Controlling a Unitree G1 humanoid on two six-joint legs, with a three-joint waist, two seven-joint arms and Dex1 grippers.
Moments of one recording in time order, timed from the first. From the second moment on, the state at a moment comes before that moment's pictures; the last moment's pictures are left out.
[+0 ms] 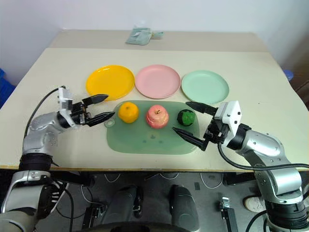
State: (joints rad) left arm -0.52 0.52 0.15 0.47 -0.47 0.03 -1.31; right arm -0.06 -0.68 -0.19 -0.53 0.63 0.36 0.85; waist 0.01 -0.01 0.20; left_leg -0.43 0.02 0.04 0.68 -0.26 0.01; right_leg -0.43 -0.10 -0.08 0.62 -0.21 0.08
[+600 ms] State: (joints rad) left arm -0.68 0.43 -0.01 0.67 -0.29 0.03 -1.29; right arm -0.02 -0.67 -0.19 -0.56 0.63 0.34 0.80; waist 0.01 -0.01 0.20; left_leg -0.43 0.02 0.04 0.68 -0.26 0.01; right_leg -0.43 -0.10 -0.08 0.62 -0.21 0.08
